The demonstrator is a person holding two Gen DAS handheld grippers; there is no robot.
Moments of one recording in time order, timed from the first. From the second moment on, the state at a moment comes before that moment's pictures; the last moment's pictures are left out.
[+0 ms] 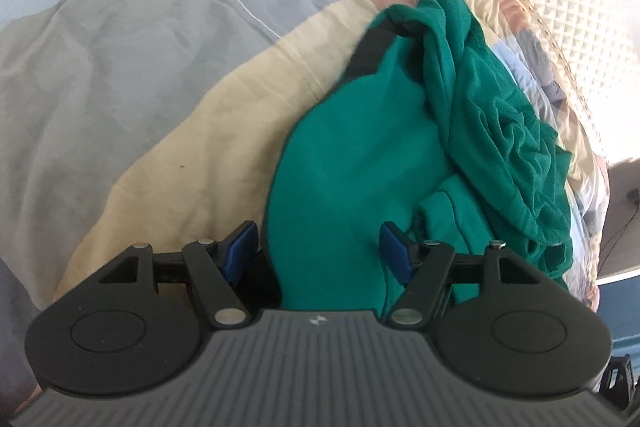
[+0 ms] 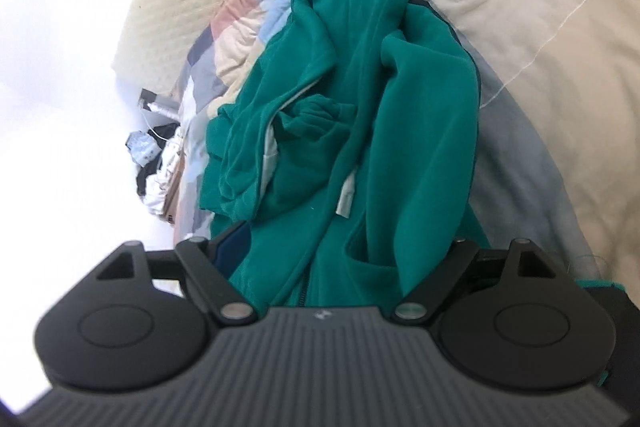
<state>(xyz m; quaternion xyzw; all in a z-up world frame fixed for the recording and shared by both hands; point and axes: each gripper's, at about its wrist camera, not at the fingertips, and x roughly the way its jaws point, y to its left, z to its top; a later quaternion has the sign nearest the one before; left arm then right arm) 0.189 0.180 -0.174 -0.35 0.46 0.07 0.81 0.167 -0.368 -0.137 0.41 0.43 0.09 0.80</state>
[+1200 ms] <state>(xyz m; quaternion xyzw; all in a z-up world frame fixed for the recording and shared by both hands) 0.184 0.163 -0.127 -0.37 0.39 -0.05 0.84 0.133 -0.412 -0.087 0.51 0.27 0.14 0.81</state>
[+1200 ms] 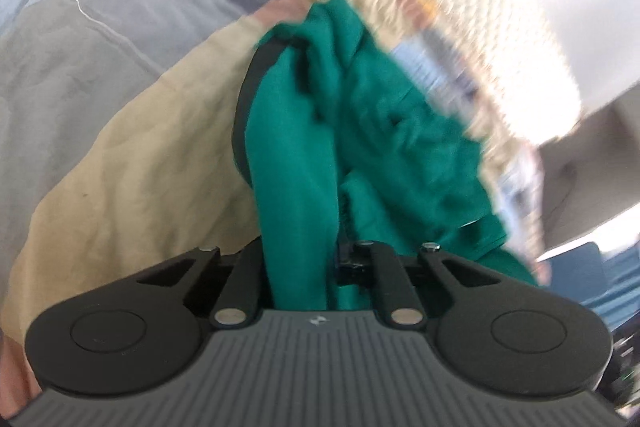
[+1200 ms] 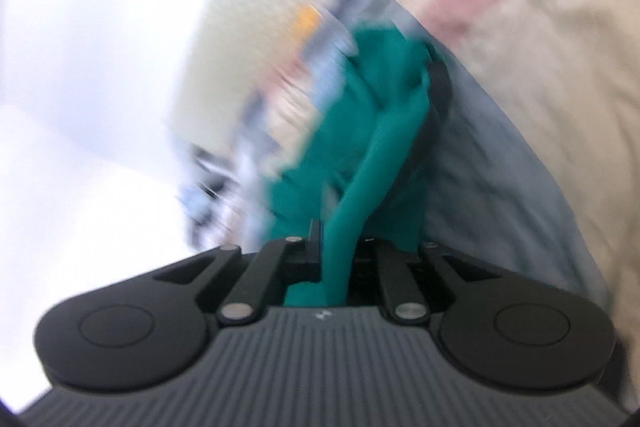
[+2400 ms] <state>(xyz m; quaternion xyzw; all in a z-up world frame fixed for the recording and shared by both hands) 0.205 0.180 -0.023 -0.48 0.27 -0.08 0.83 0.174 -0.496 -0.034 0.60 0.21 0.01 0.78</state>
